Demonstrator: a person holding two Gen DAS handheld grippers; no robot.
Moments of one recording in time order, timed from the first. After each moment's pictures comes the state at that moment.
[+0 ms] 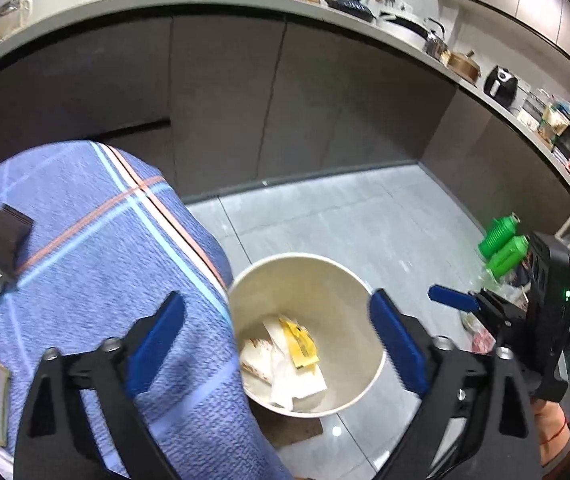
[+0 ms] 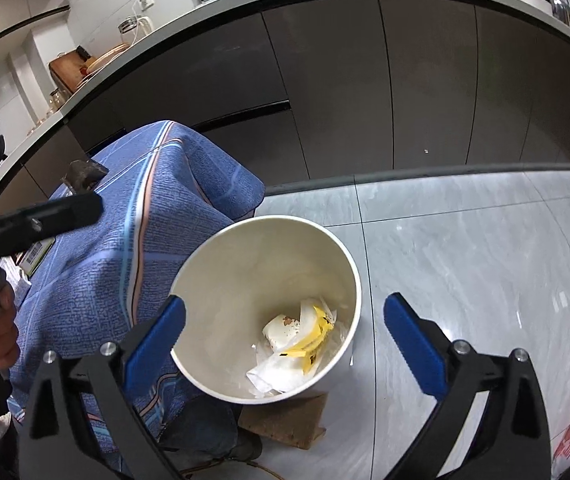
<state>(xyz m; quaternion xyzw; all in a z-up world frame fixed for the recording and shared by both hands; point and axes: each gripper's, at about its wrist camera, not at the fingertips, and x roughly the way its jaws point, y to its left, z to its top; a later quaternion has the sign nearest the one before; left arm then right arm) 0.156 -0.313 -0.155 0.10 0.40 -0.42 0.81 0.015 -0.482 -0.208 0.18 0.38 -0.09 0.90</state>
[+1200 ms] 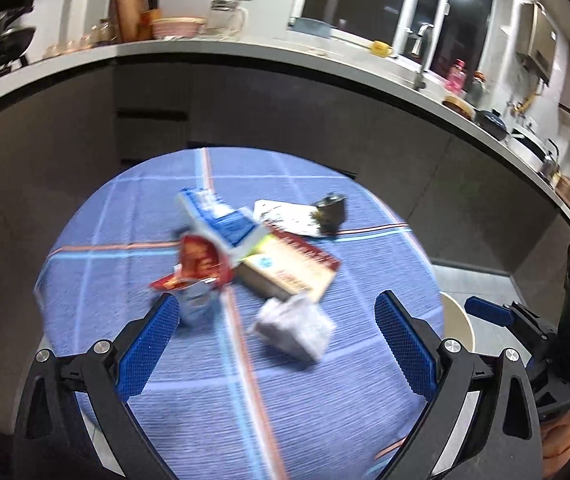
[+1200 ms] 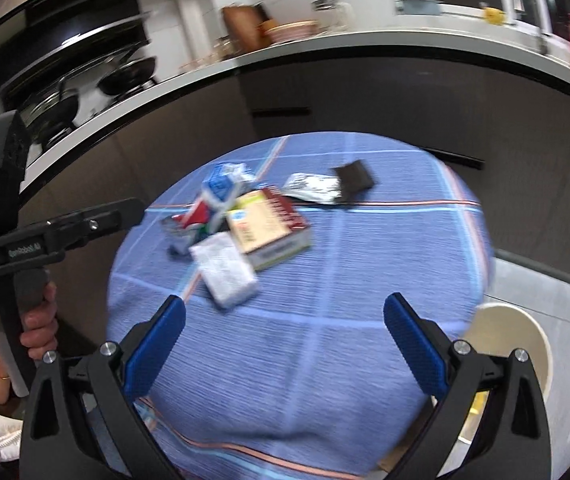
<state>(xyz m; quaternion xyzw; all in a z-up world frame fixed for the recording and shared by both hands) 0.121 -0.009 -0.071 -0.03 0.36 -0.19 0.91 0.079 -0.250 -0.100 0.06 0.35 0.17 0.92</state>
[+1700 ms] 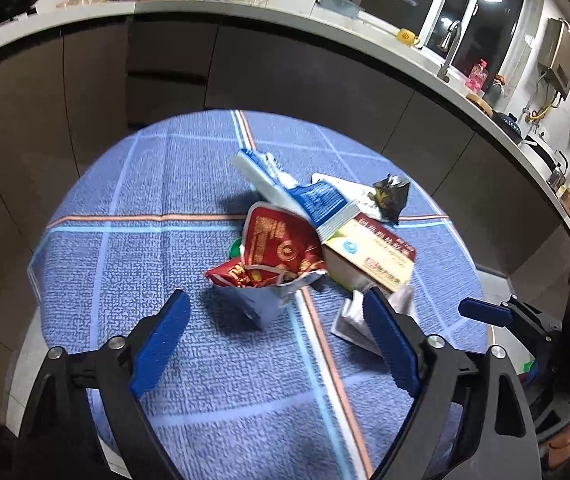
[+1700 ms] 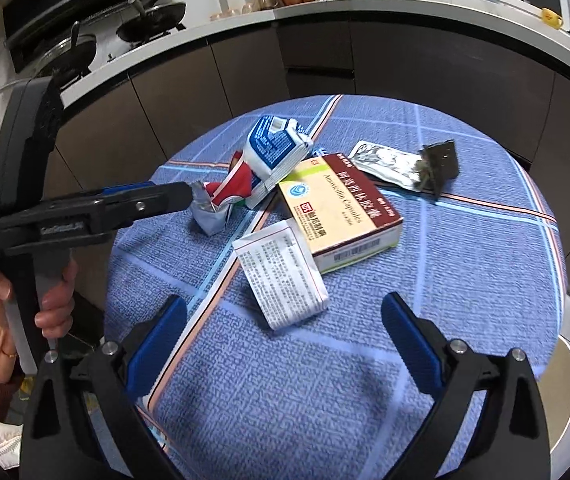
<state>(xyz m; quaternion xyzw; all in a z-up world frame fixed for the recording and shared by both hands) 0.182 0.046 -0.122 -0.06 0.41 -0.20 0.89 0.128 -0.179 -0.127 0.01 0.41 0.20 0.89</state>
